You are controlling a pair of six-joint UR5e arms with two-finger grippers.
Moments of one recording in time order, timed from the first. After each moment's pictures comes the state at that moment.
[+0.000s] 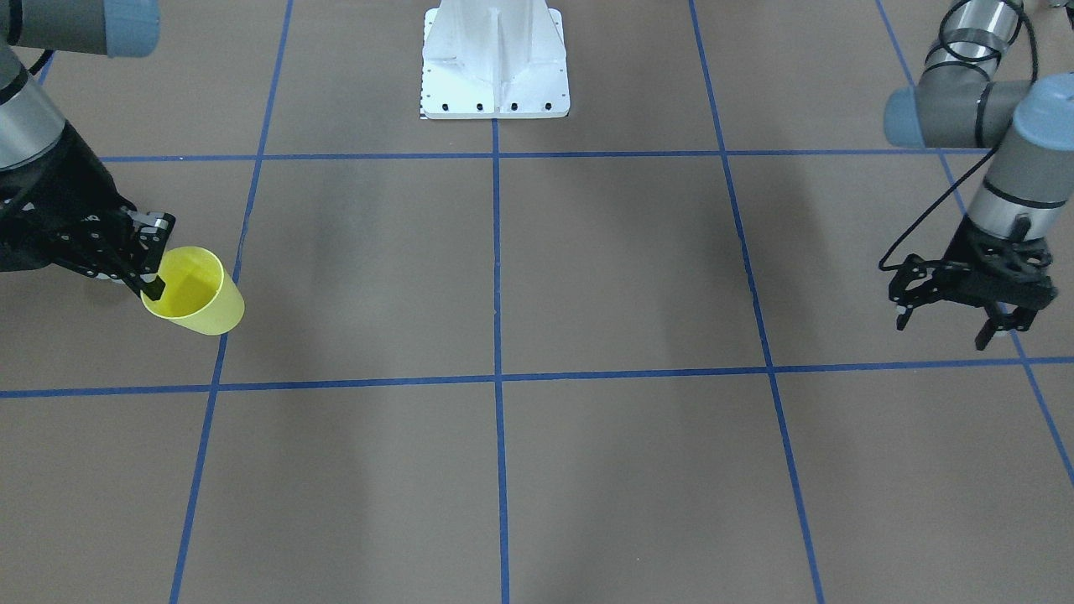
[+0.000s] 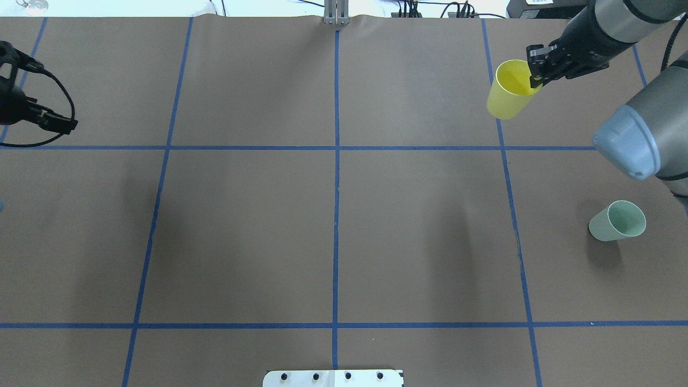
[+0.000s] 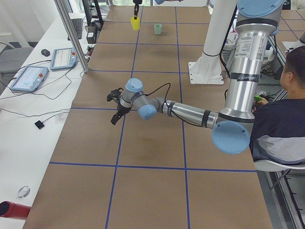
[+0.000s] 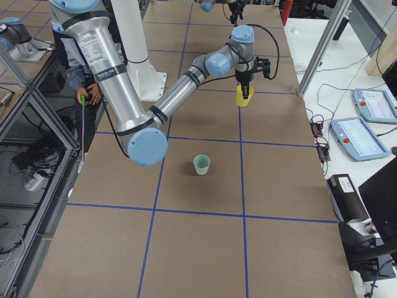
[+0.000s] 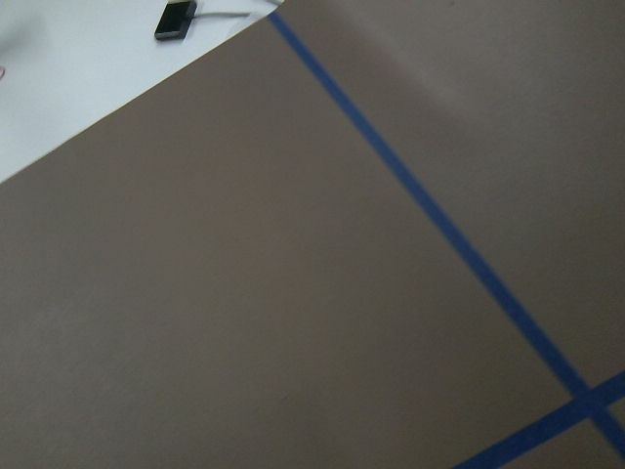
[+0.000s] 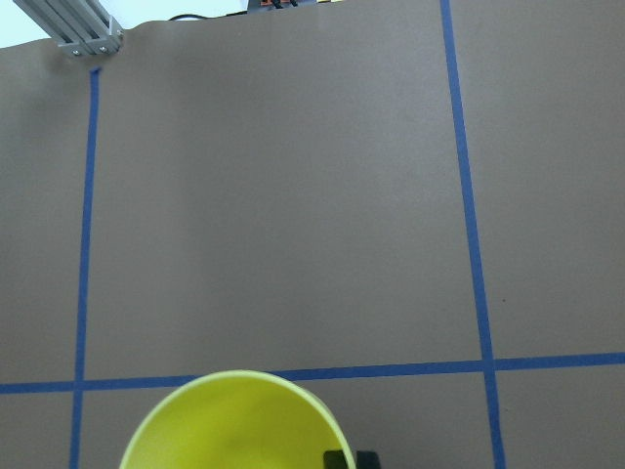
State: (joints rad) left arm -1.13 -1.67 -1.63 -2.15 -2.00 -0.28; right arm 1.09 -1.16 1.94 -1.68 2.17 0.76
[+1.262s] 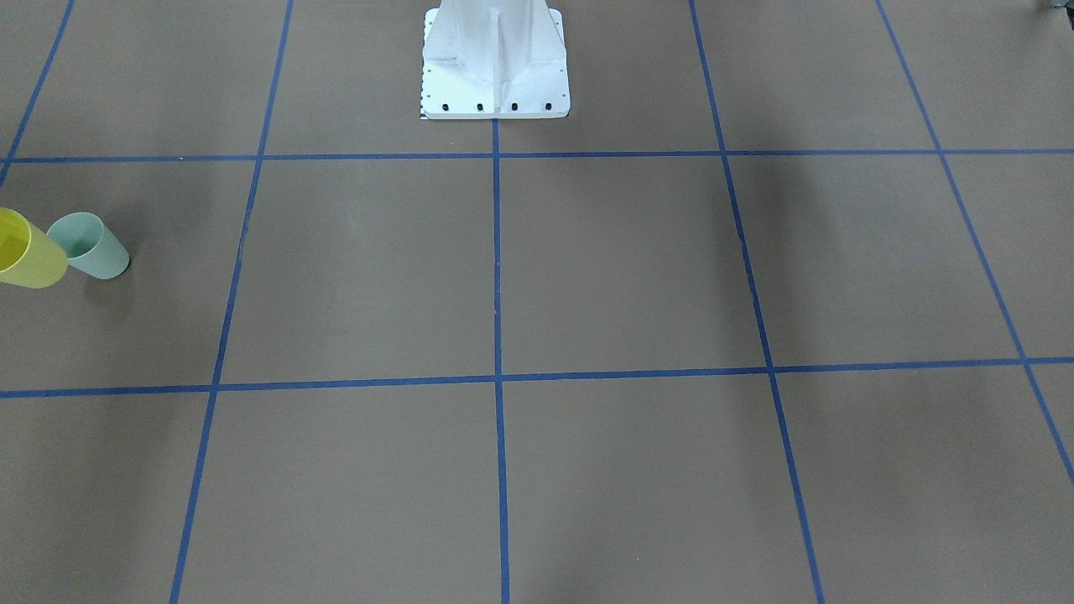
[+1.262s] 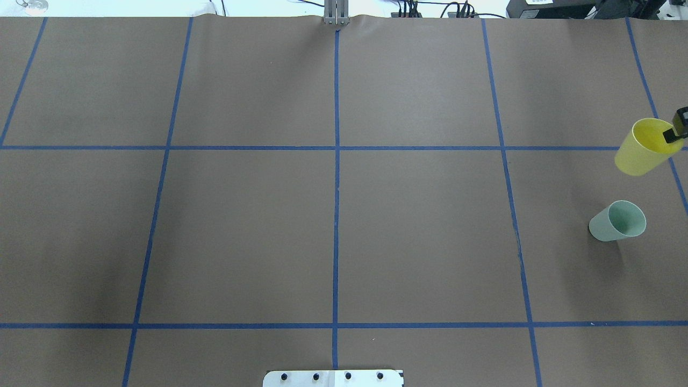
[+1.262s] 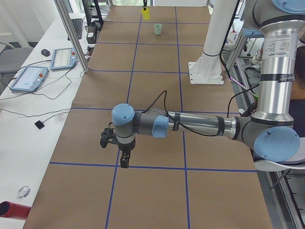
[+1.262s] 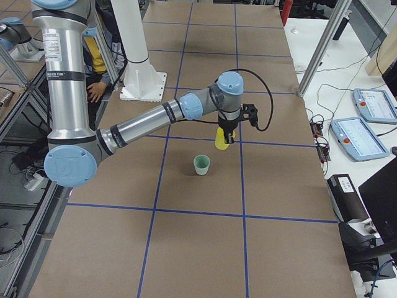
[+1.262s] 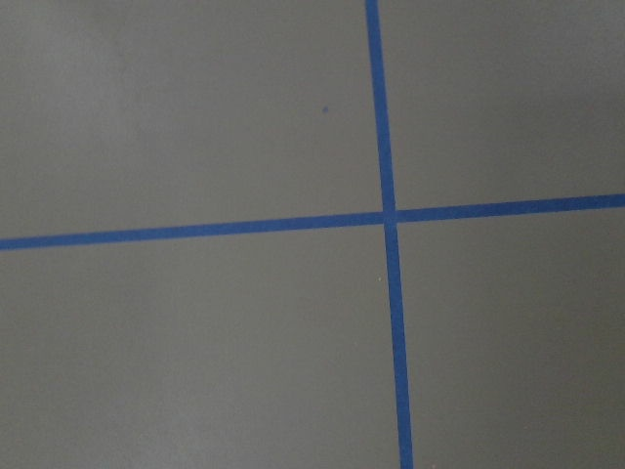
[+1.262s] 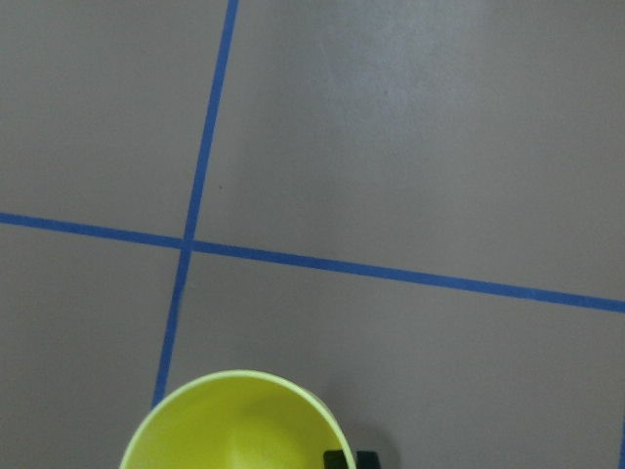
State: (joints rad) left arm -1.53 -1.57 -1.68 -1.49 -2.24 -0.04; right arm 1.29 -1.59 2.00 -1.60 2.32 0.32
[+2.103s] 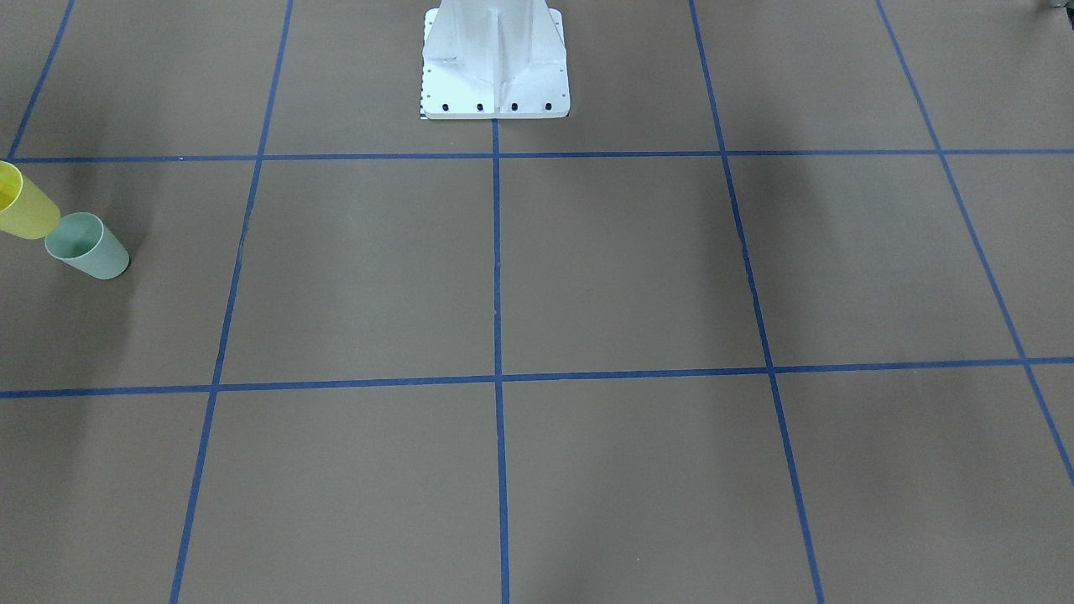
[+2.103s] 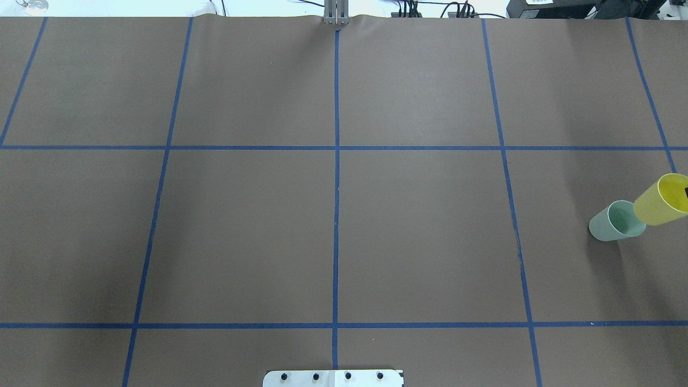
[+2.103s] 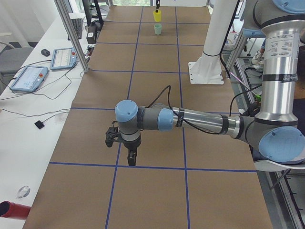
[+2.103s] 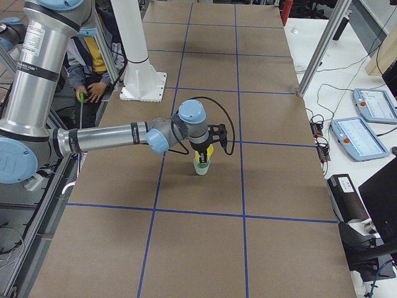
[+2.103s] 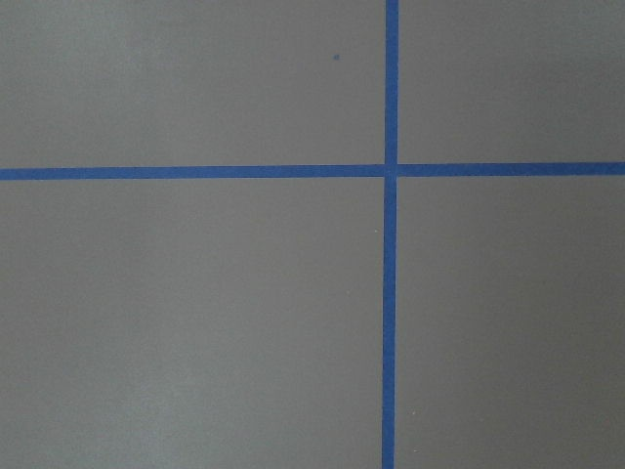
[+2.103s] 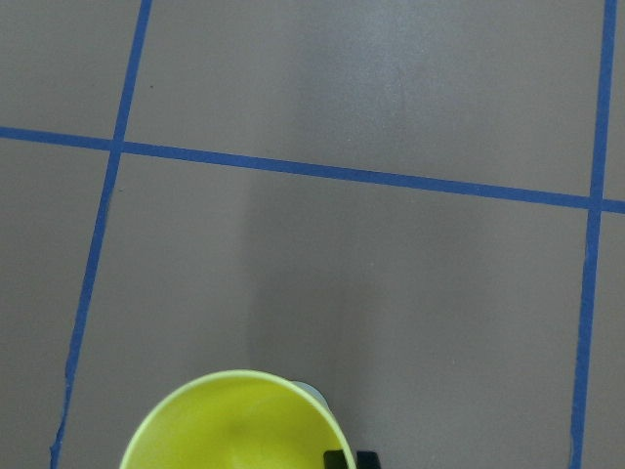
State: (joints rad) left arm -1.53 -1.52 -1.76 -1.46 -2.25 -0.04; right arm 1.23 -1.89 2.00 -1.11 2.32 0.52
